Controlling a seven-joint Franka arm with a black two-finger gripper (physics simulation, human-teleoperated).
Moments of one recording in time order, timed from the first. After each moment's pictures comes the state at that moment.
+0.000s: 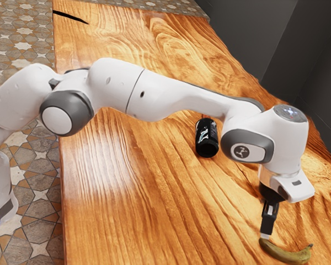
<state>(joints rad) -0.47 0.65 -0.06 -1.02 0.00 1.91 0.16</state>
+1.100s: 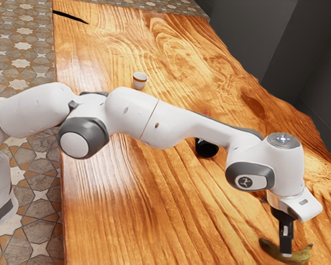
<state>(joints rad) -0.44 0.89 -0.09 -0.86 0.01 2.20 0.12</state>
